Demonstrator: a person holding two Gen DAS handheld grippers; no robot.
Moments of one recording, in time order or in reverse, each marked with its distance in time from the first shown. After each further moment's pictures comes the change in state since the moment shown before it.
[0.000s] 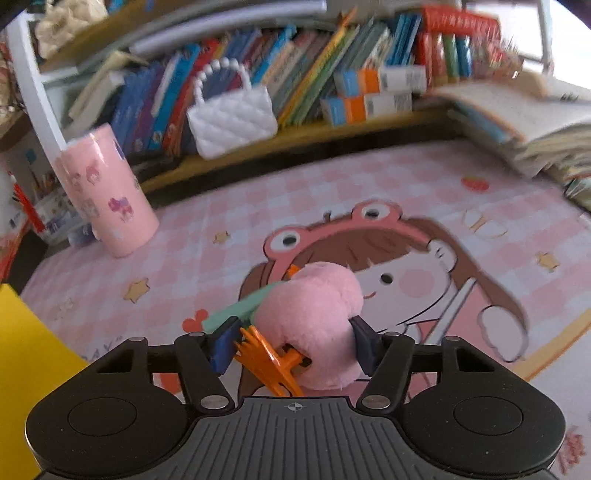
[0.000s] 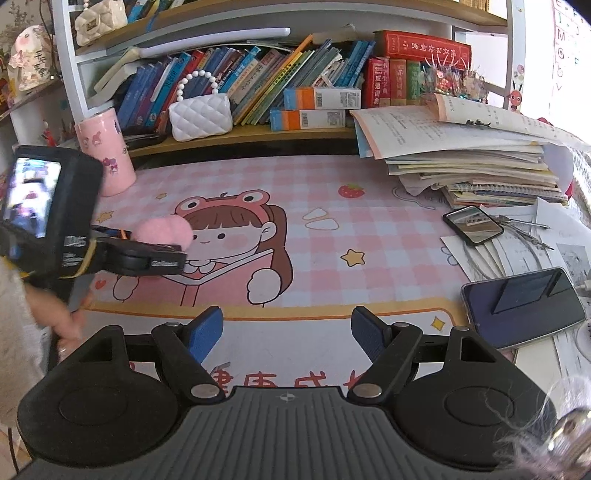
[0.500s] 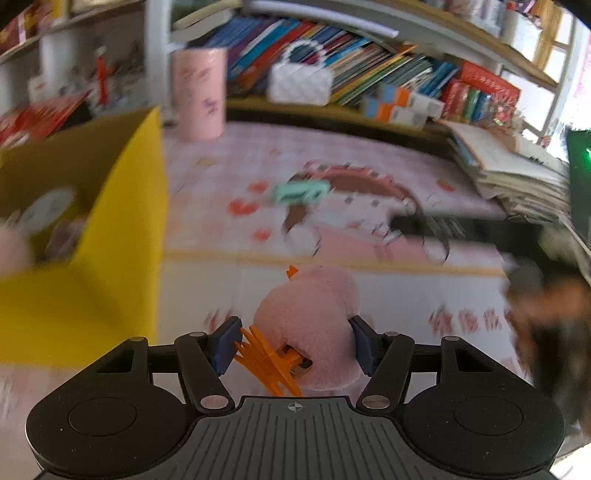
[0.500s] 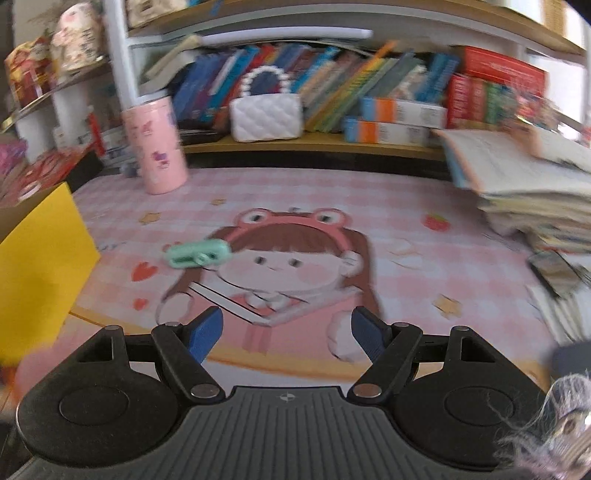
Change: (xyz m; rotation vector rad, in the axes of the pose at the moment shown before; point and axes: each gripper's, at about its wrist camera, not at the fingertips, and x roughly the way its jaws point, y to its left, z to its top) left arm -0.132 0.055 -0.095 -0.351 0.120 -0.112; right arm 0.061 0.066 0.028 -0.141 -0.025 0.167
